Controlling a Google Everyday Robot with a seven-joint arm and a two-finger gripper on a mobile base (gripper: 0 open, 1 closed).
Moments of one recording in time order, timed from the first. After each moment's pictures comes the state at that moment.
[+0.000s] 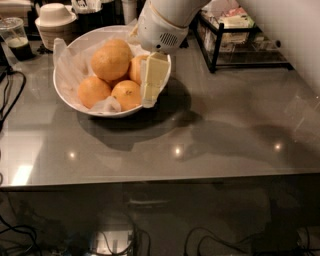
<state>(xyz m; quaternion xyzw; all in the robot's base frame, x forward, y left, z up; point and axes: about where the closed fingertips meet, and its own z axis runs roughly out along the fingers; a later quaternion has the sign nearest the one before) 0.558 0.037 0.961 -0.77 0.59 0.10 0.24</state>
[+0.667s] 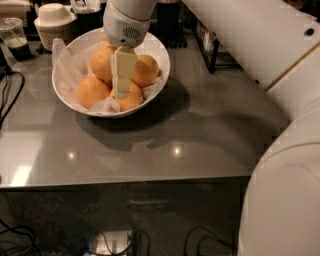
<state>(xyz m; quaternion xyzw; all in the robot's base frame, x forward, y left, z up) 0.593 0.102 0.954 -0.79 0.56 0.08 0.22</state>
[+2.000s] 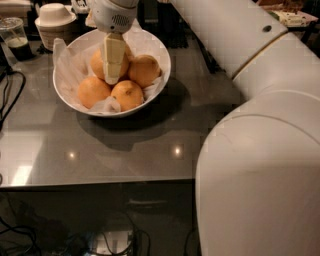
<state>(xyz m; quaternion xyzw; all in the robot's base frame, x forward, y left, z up) 0.633 0.130 0.970 -0.81 0.52 0.06 0.25</state>
